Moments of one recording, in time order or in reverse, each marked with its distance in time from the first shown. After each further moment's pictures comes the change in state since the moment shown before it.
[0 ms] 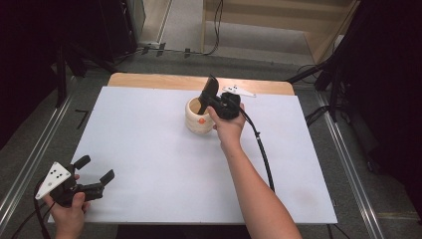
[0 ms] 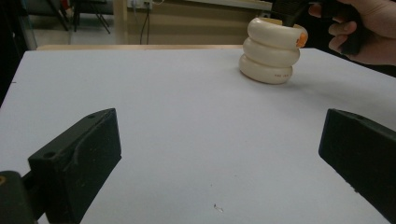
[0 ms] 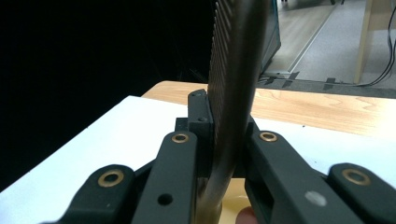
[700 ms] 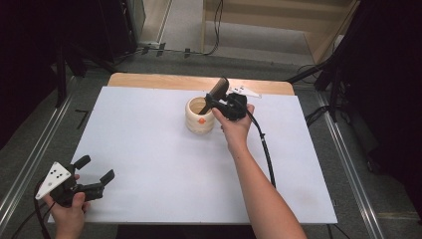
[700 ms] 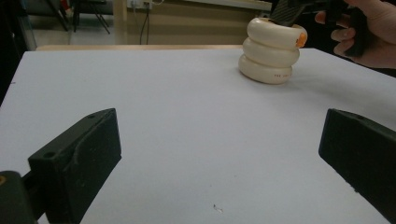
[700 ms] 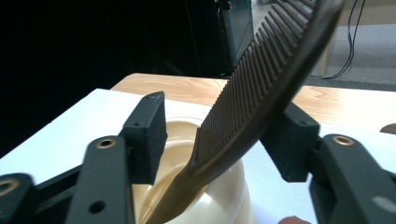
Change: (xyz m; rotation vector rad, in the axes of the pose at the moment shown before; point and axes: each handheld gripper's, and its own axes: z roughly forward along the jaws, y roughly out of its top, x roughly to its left) left arm 0.000 0.000 0.000 -0.001 -0.004 0.001; right arm -0.015 0.000 -0.011 0.027 -0.101 -0.022
